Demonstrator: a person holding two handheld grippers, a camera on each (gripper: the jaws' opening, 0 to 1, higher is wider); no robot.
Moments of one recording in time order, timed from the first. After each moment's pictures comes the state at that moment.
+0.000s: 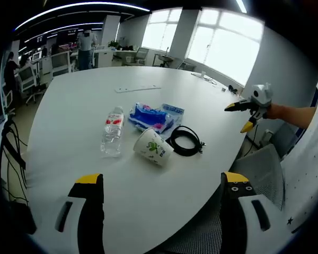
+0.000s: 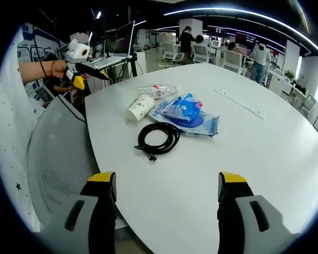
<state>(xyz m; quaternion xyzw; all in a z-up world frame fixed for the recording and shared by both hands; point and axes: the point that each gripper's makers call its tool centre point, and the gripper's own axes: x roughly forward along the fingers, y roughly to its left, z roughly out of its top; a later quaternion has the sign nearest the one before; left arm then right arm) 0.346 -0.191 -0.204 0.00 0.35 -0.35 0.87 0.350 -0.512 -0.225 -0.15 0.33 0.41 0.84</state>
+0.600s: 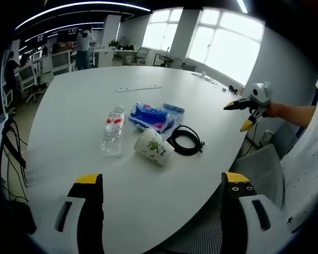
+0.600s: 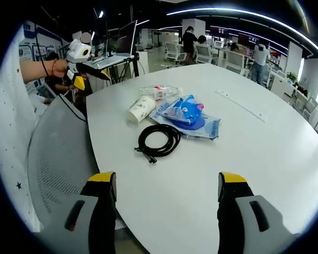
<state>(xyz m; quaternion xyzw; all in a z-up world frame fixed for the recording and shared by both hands) 0.344 -0.188 -0.204 -0.01 0.35 -0.35 0.87 0.352 -0.506 -0.220 -0.15 0.33 0.42 0.83</state>
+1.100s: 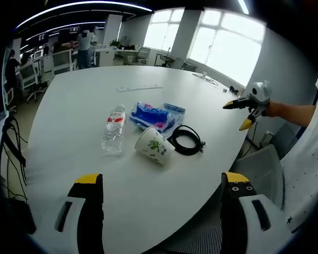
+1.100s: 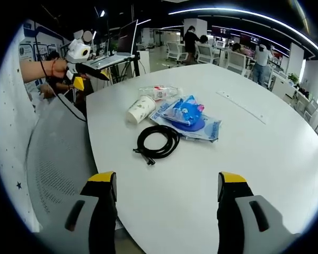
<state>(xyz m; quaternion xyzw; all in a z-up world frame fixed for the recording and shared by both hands) 0.343 -0.186 -0.205 -0.01 0.35 -0.34 0.87 0.360 -0.505 -0.220 -0.16 0.33 0.43 0.83</state>
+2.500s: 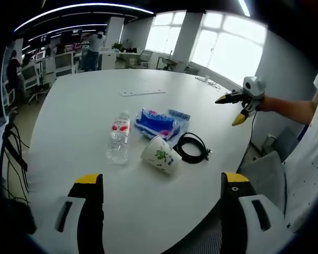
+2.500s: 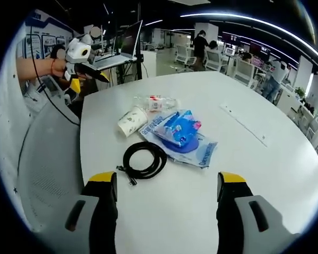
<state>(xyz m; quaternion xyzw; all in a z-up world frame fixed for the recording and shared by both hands) 0.368 -0.186 -0.199 -0.01 0.34 -0.34 0.88 0.422 -0.482 -0.204 -0.19 0.30 0.46 0.81</state>
